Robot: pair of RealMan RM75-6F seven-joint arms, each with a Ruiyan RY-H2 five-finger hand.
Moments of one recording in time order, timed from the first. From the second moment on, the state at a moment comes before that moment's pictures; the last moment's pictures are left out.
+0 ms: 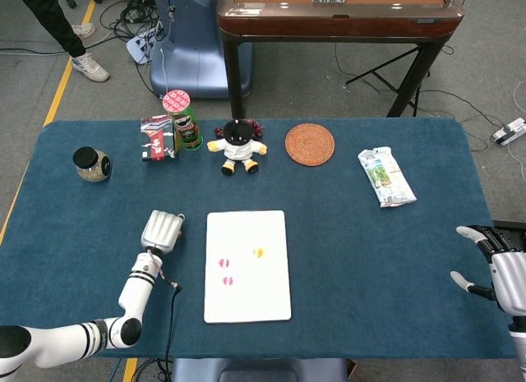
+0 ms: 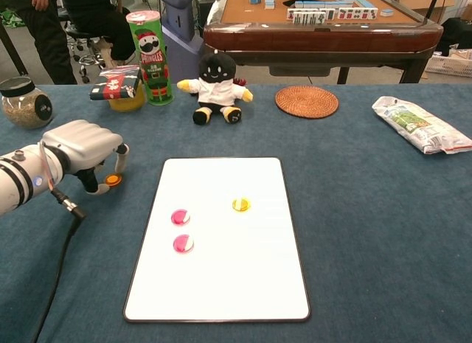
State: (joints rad) left arm -0.79 -1.70 -0.10 -1.29 0.79 1.04 0.90; right arm 0.05 -1.07 0.06 -1.54 -1.56 1.55 0.16
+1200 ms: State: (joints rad) left arm -0.79 -1.66 -0.11 -1.38 0.80 1.07 0.91; right arm 0.05 -1.07 0.06 -1.54 -1.56 1.55 0.17
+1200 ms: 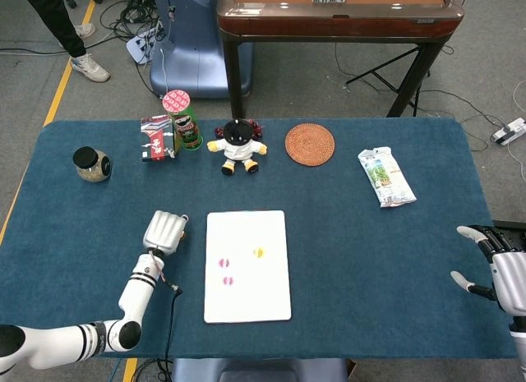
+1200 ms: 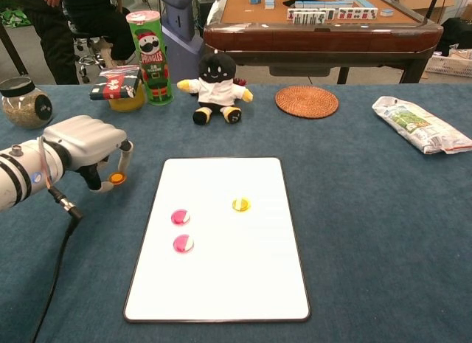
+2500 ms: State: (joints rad) left arm -0.93 -1.74 -0.10 -1.80 0.82 1.21 1.18; right arm 0.04 -1.06 0.07 -1.53 -1.55 1.57 0.21
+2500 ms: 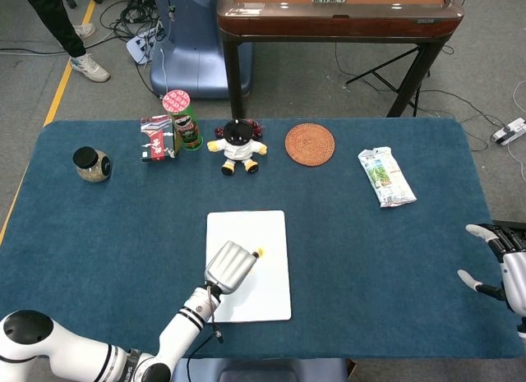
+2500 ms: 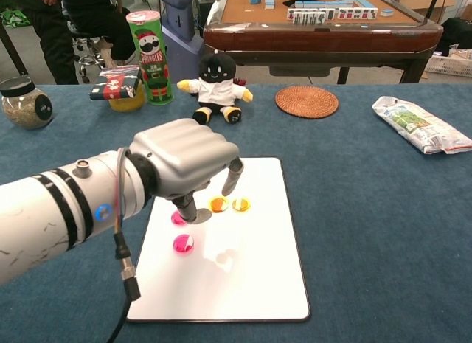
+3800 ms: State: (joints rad) left arm -0.99 -1.82 -0.10 -1.72 0.80 1.20 1.17; right arm 0.03 -1.05 0.07 -1.53 -1.55 1.58 0.23
